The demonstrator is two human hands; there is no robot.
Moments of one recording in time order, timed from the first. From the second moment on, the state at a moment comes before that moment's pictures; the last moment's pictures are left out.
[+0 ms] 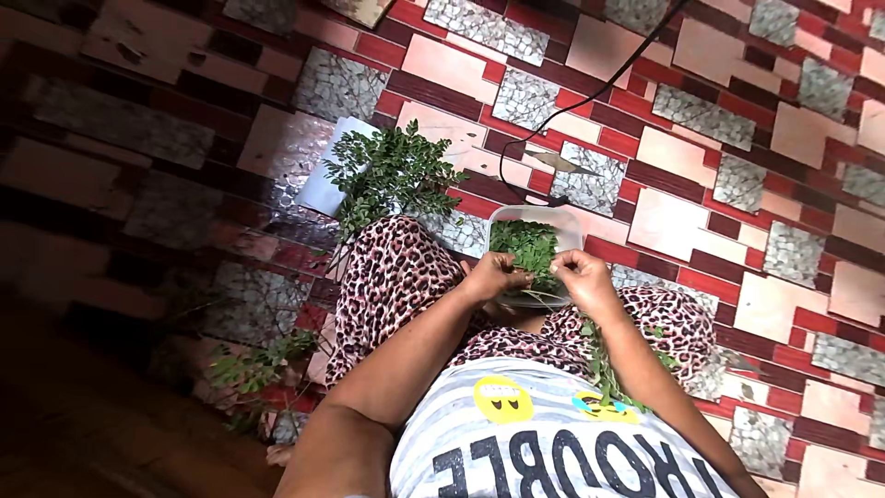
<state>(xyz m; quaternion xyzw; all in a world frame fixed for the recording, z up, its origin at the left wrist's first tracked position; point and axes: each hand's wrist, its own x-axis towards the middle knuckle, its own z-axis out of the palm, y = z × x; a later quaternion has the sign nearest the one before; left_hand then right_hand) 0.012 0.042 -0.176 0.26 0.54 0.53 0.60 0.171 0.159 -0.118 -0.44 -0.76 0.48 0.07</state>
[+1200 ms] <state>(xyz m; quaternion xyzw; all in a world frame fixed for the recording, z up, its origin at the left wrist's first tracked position) 0.010 0.038 -0.174 0.31 0.51 0.51 0.62 0.159 0.157 -0.125 -0.47 -0.65 0.60 0.04</state>
